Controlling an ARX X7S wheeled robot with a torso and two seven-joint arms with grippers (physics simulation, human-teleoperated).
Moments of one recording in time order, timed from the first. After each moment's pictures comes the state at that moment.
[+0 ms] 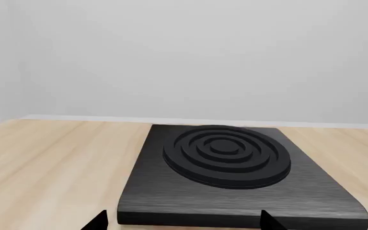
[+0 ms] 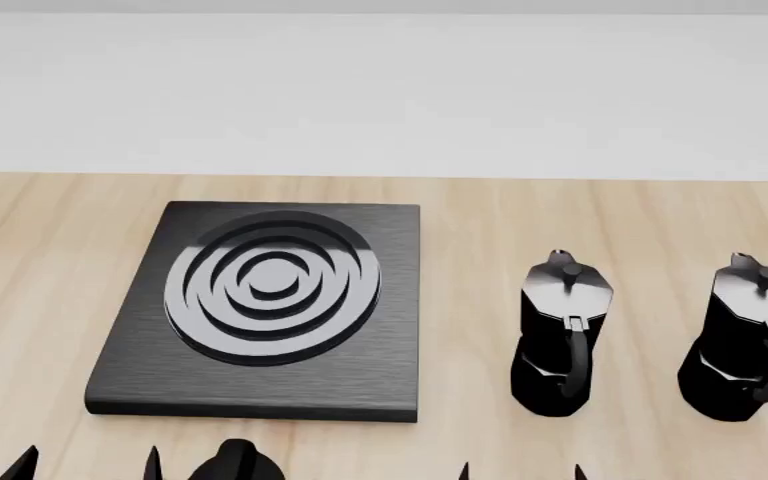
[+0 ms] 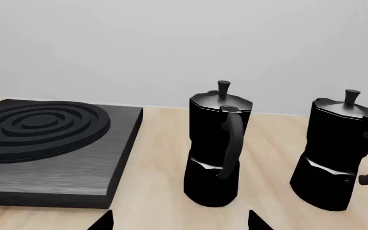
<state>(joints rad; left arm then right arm) -0.01 -0.20 0.23 -0.01 -0.21 0.10 -0.23 0.07 0.19 -0.26 0.12 0.13 -0.08 0.28</state>
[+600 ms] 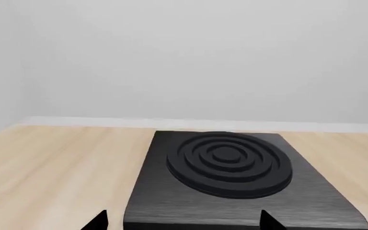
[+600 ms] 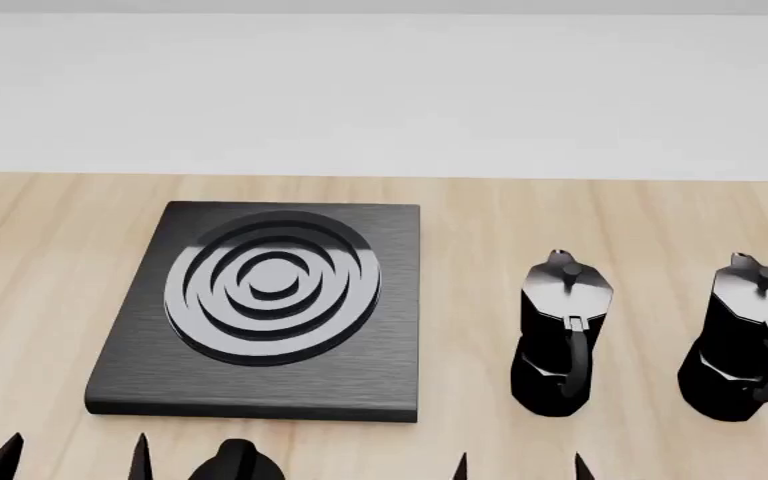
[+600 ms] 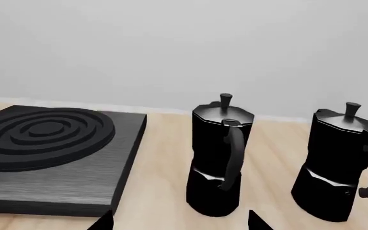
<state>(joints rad) 0.00 -0.24 0.23 0.14 -0.24 -0.03 -0.28 0.06 0.22 -0.28 0.01 0.15 0.00 0.29</state>
